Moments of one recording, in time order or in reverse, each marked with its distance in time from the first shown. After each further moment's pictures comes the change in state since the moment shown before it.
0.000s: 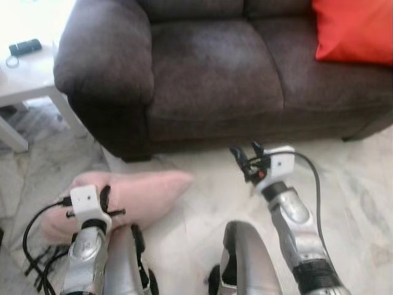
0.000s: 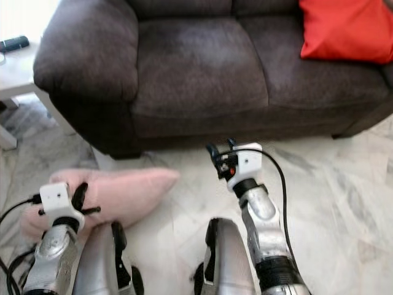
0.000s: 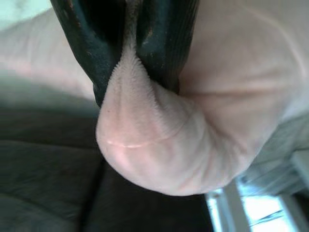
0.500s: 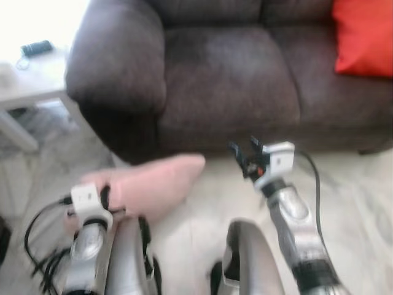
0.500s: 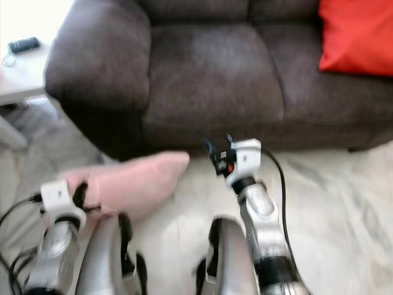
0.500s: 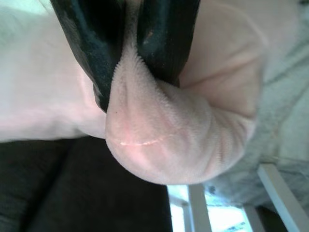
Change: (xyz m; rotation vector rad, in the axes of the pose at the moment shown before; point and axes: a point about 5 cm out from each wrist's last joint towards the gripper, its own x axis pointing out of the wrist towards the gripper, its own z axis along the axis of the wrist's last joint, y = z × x) left arm 0.003 0.009 -0.011 -0.031 0.056 0.095; right arm 0.000 -0.002 0.004 -0.011 -0.008 -0.001
